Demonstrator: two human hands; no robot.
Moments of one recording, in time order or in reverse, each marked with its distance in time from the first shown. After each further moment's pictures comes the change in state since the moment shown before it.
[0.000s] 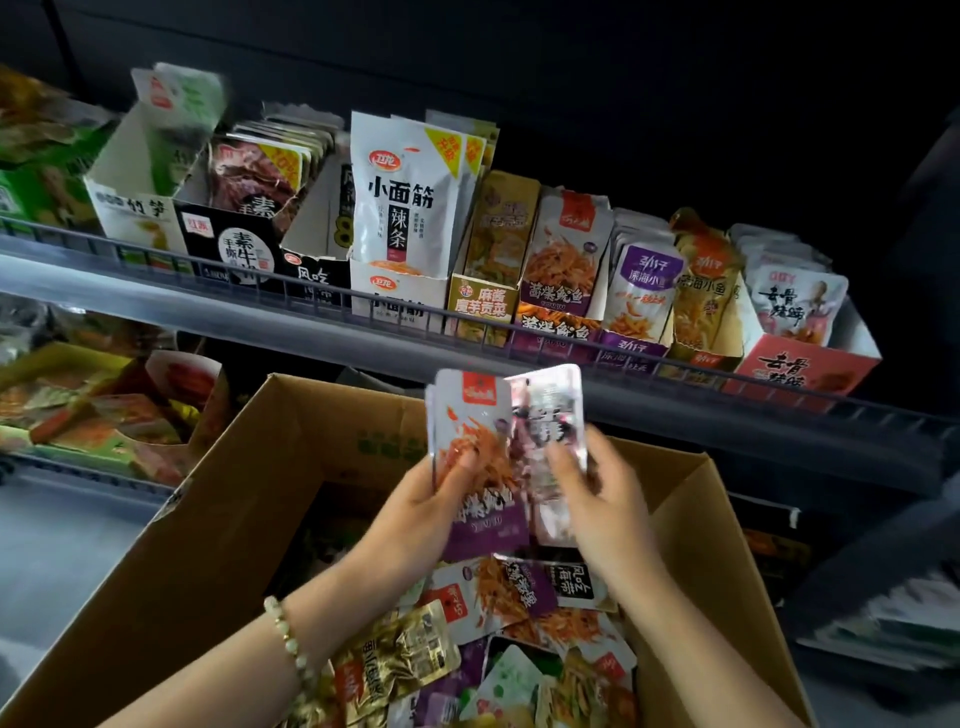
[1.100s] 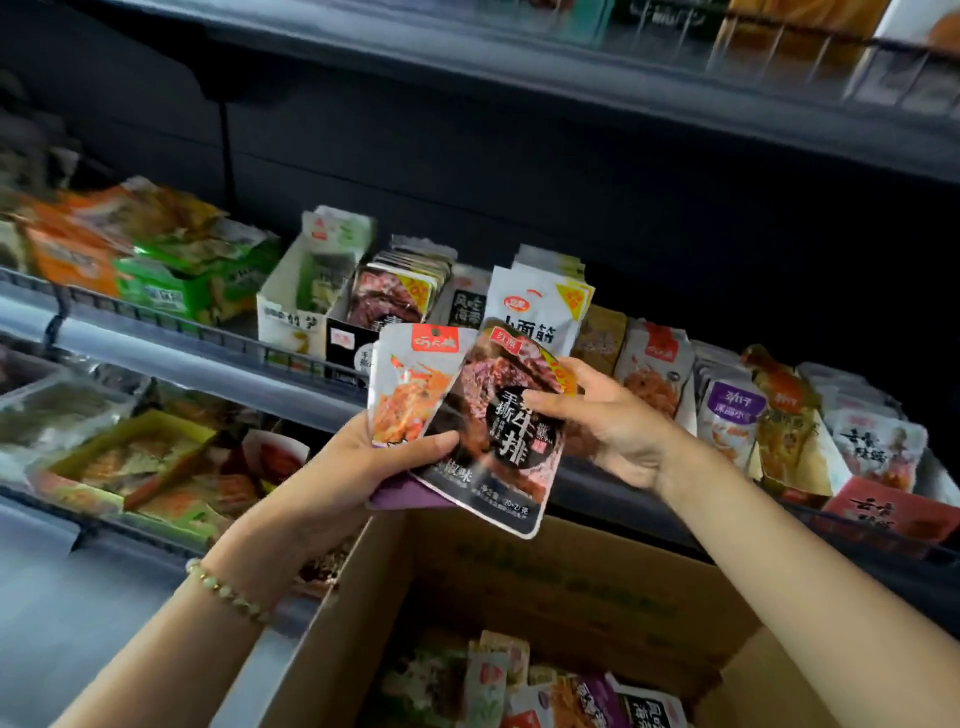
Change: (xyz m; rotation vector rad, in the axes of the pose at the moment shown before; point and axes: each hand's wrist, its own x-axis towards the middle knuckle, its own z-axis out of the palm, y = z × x) left_hand -0.010 0.129 -0.124 -0.172 -0.026 0.200; right_hand 0.112 -0.155 0.060 0.282 -0.427 0.133
